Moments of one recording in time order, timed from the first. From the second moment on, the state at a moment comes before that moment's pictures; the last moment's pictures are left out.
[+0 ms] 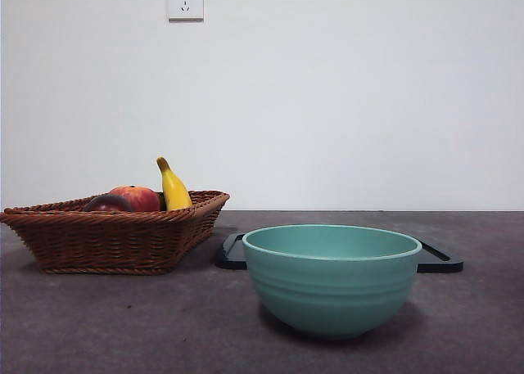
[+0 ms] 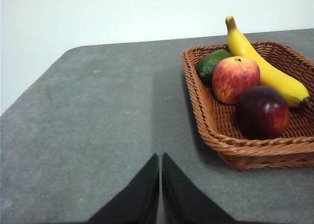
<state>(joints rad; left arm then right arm) 0.03 0.00 0.03 -0.18 0.04 0.09 0.59 0.74 0.96 -1.00 -0.33 0.13</state>
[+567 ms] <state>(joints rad) 0.03 0.00 0.03 -0.18 0.04 0.09 -0.04 0.44 0.63 -0.38 -0.26 -0.03</state>
